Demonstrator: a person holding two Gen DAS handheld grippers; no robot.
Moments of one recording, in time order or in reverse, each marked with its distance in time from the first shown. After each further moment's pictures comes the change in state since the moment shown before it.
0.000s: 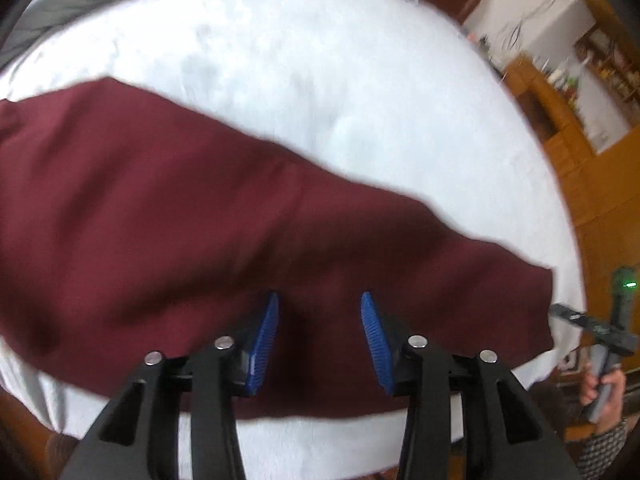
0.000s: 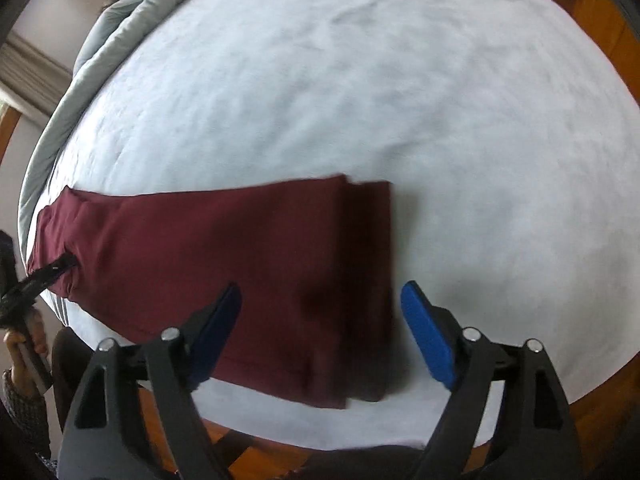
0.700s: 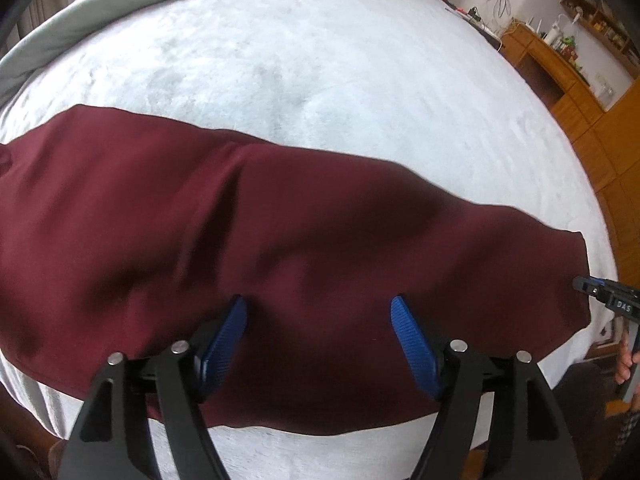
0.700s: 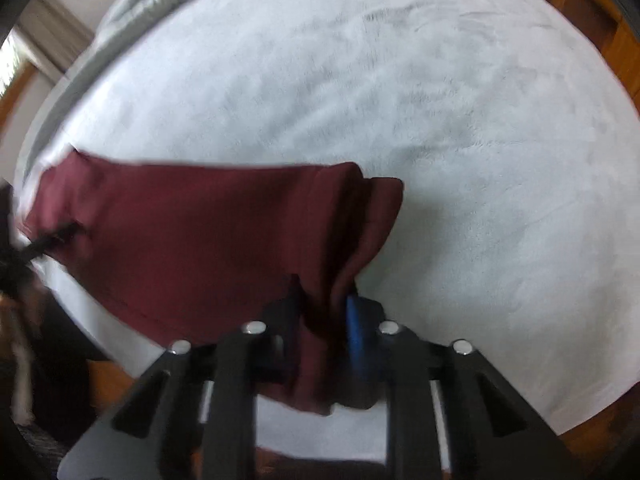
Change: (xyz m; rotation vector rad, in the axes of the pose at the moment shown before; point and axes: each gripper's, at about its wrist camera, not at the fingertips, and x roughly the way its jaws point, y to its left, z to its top) left arm -0.009 -0.032 -0.017 0.116 -0.046 0.074; right arm 0.002 0.011 -0.004 -0.143 -0.029 0.014
